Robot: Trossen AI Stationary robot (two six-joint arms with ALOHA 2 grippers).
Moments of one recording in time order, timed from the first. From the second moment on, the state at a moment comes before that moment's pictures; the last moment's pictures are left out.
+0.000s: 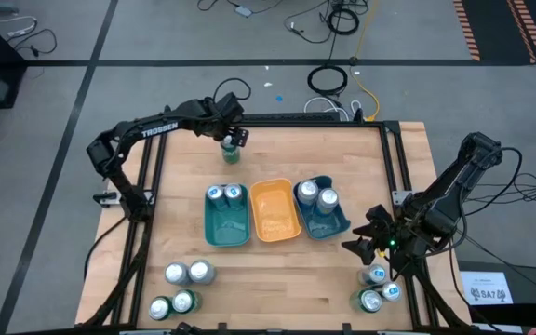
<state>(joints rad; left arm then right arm) 0.61 1.69 1.37 -0.87 -0.16 -0.54 0.87 1.09 0.92 -0.85 0.68 1.66</state>
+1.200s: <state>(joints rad) 0.60 1.68 1.39 -0.93 -0.19 -0.54 0.87 1.09 0.92 -0.85 0.68 1.66</state>
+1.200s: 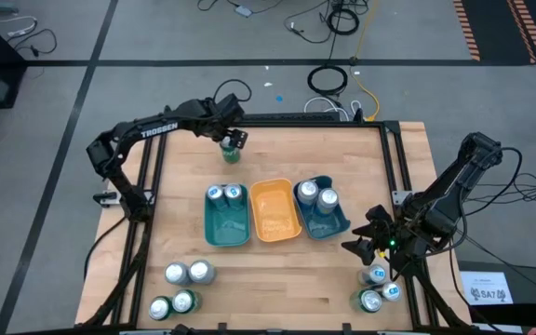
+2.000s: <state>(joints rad) 0.60 1.68 1.45 -0.84 -0.21 -0.34 0.87 1.09 0.92 -0.83 0.68 1.66</state>
